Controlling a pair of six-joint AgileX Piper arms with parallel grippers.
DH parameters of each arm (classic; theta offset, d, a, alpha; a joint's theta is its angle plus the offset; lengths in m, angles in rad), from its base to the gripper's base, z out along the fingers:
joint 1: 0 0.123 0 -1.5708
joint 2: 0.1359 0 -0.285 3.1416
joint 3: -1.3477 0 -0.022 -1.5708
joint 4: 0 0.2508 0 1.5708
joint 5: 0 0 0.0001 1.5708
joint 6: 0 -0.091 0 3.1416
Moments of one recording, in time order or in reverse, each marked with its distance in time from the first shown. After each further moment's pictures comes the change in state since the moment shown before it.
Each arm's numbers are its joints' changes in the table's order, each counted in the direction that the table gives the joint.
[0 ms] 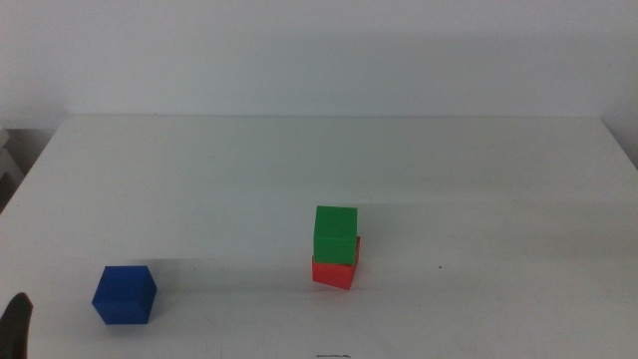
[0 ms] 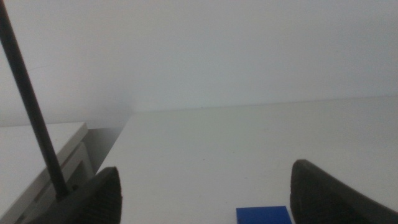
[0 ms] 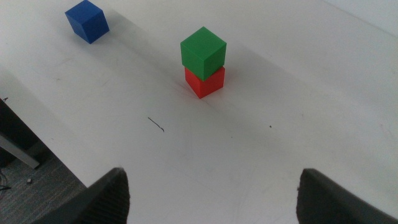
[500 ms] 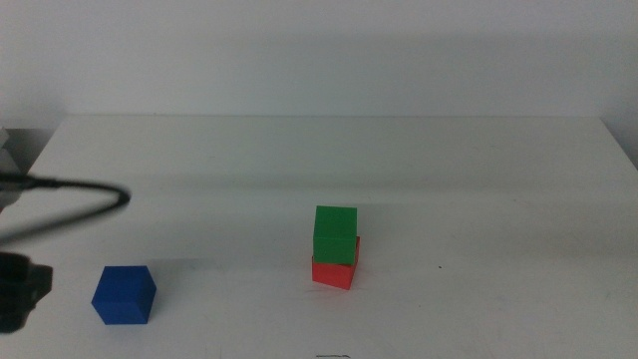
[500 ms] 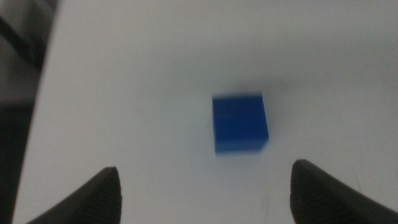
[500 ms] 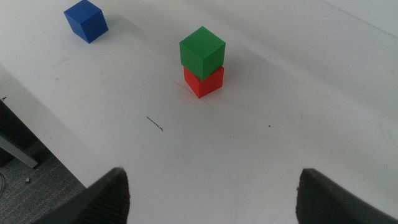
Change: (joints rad) left arm 0.000 0.712 0.639 0.000 -0.687 0.000; right arm 0.000 0.000 0.000 -0.002 0.000 0.000
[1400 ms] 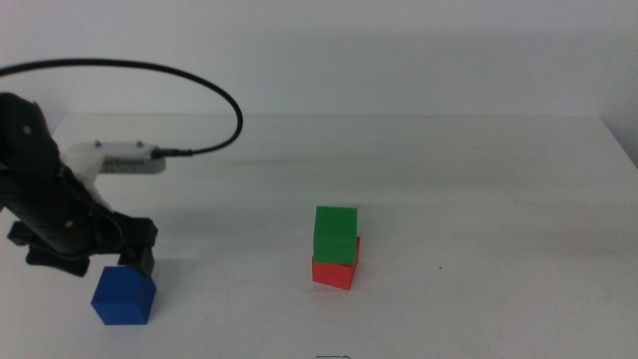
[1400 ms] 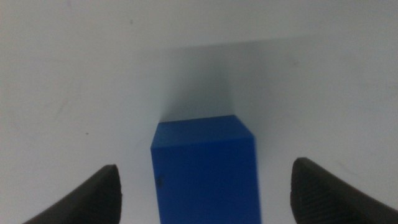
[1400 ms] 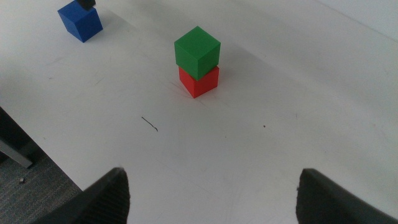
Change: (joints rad) left arm -0.079 0.872 0.368 -0.068 -0.064 0.008; right arm 0.000 0.000 0.000 -0.015 0.000 0.000
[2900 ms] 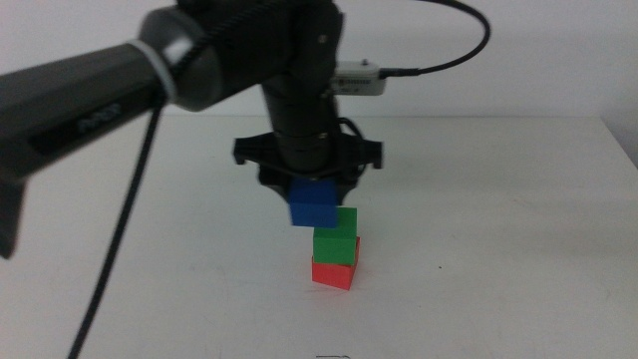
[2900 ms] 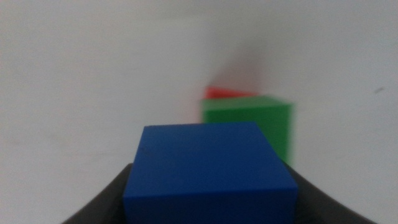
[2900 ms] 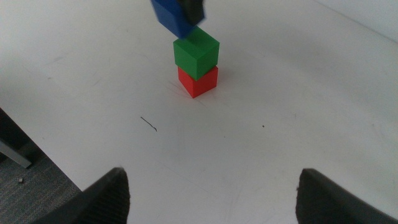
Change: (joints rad) left arm -0.619 0.322 0.763 0.191 -0.394 0.646; right arm 0.000 0.000 0.000 -0.003 0.000 0.000
